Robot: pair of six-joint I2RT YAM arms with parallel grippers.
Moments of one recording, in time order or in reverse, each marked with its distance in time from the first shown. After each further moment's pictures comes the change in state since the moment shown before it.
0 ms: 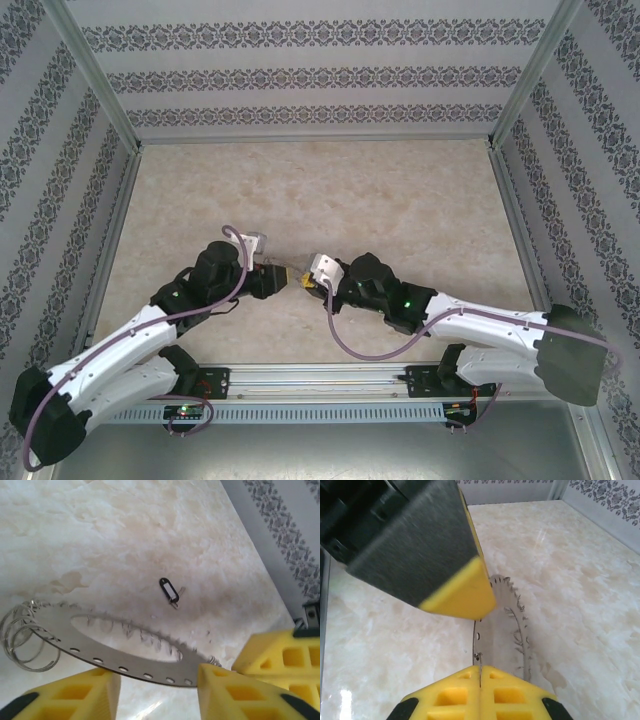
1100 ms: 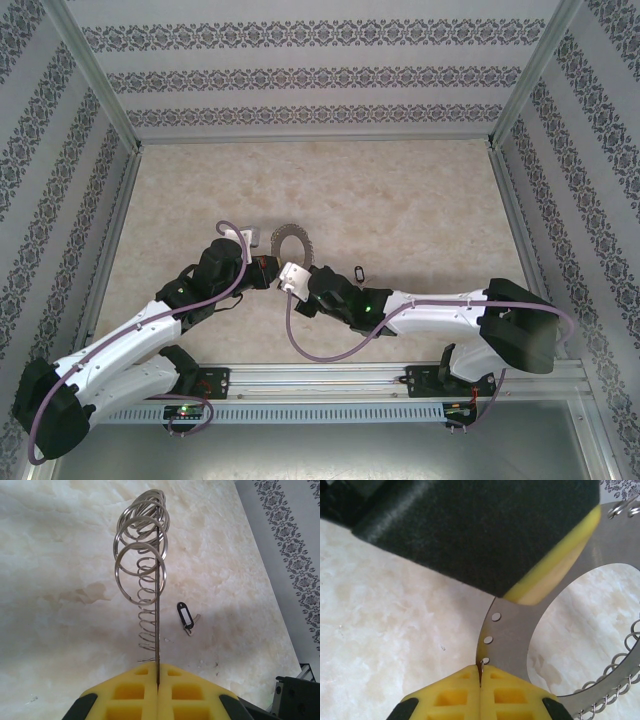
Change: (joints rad) left arm 0.001 0.084 0.000 0.090 -0.109 -0.191; right arm 0.145 0.312 0.117 0.074 0.328 0.006
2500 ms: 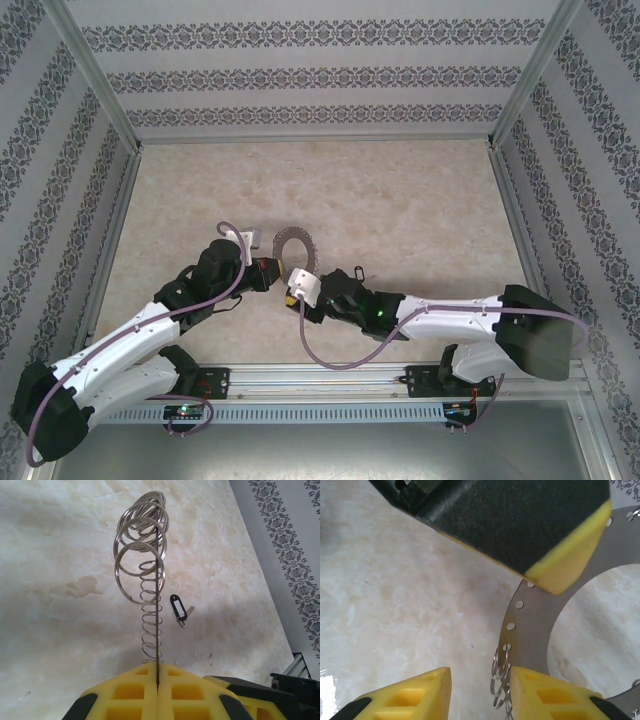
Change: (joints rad) left arm 0.000 -0.014 0.000 -0.011 0.037 0.018; right arm -0.004 -0.079 -0.080 0.047 -0.122 0.016
